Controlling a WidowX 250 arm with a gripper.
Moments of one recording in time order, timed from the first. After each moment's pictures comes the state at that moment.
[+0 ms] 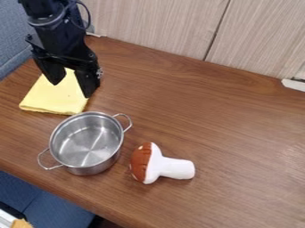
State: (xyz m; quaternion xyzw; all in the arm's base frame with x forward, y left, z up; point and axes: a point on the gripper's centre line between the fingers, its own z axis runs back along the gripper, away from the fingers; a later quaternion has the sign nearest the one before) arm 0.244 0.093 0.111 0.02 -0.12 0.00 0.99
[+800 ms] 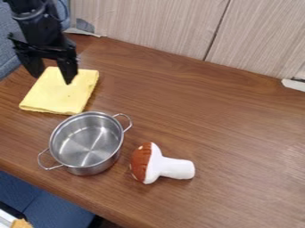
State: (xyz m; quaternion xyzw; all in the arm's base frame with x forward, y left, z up) arm 0.265 0.163 0.091 0.02 -0.10 0.09 0.99
